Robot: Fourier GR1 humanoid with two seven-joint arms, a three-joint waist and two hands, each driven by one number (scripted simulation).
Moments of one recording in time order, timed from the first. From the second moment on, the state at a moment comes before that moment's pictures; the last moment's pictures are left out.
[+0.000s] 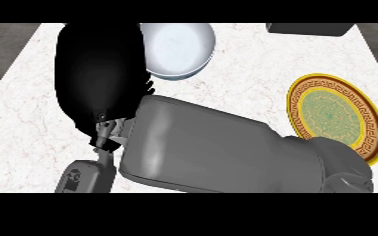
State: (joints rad) left arm -0.18 0.02 -0.12 -1.51 0.15 -0.12 0.17; right arm -1.37 -0.01 0.74 -1.27 0.68 0.07 1.15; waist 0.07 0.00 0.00
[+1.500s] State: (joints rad) left arm -0.18 0.01 -0.14 -1.55 0.15 -0.12 0.18; right arm -1.44 0.00 0.49 -0.28 0.58 -0.35 0.69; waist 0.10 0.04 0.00
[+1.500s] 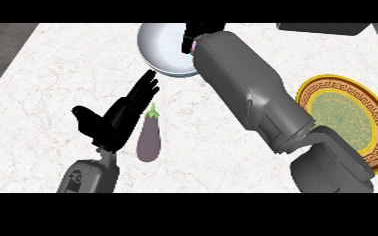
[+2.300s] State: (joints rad) left arm -0.16 0.02 -0.12 -1.53 0.14 -0.11 0.17; right arm -1.21 0.00 0.29 -0.68 0.25 -0.83 0.20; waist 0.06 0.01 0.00
